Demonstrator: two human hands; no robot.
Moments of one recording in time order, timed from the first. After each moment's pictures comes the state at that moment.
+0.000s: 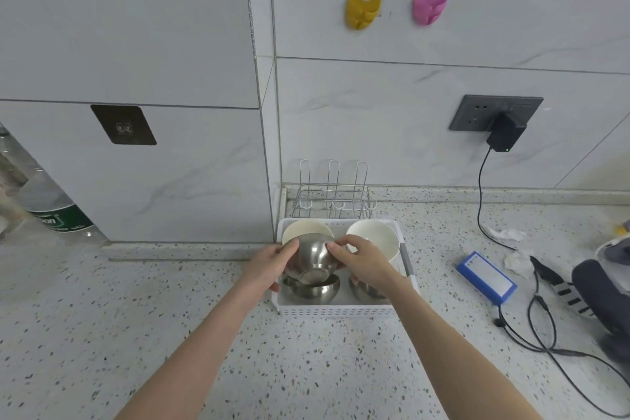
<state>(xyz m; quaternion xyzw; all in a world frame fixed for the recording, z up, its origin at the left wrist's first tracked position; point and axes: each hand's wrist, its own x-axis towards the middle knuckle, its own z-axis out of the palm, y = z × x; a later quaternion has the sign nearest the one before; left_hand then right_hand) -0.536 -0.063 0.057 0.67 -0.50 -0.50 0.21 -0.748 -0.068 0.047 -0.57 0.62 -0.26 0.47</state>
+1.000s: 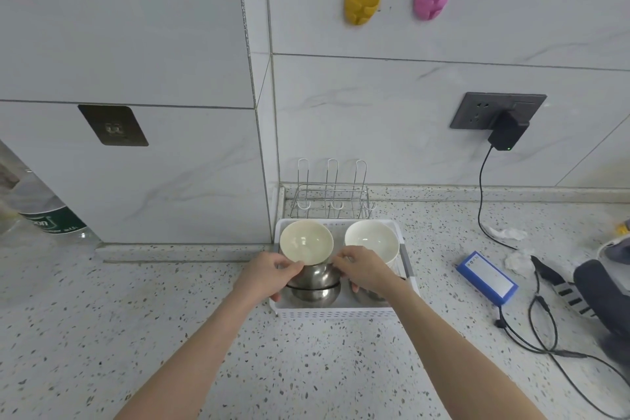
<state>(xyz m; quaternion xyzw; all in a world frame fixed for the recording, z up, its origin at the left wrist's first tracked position) -0.533 -0.075 0.028 0.66 -0.61 -0.41 0.14 -0.755 -0.079 0.027 -0.63 0.65 -0.14 0.41</state>
